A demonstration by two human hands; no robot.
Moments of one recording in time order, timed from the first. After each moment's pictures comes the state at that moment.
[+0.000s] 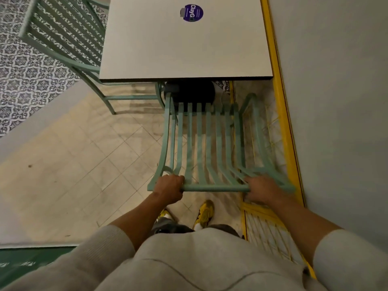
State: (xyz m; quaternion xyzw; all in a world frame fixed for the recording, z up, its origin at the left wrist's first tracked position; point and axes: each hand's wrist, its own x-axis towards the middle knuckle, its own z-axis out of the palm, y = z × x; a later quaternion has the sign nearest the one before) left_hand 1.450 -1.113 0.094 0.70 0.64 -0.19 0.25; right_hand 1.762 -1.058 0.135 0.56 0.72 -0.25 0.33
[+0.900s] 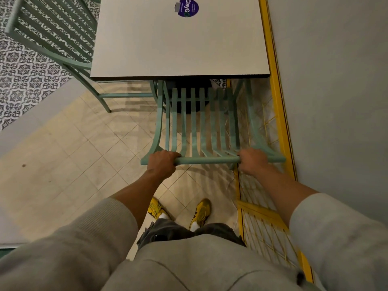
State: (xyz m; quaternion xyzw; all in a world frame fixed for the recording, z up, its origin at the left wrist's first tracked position) left_hand 1.438 -1.037 0.090 0.68 0.69 -0.12 0.21; right_hand 1.734 -0.976 0.130 0.61 0.71 -0.18 0.29
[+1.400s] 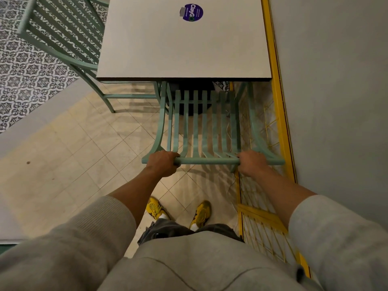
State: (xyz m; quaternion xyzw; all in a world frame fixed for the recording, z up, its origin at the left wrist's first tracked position) left_hand 1.435 -1.038 0.101 0.66 0.70 -0.13 0.26; right_hand 1.730 -0.981 0.140 0.61 0.71 -0.18 0.30
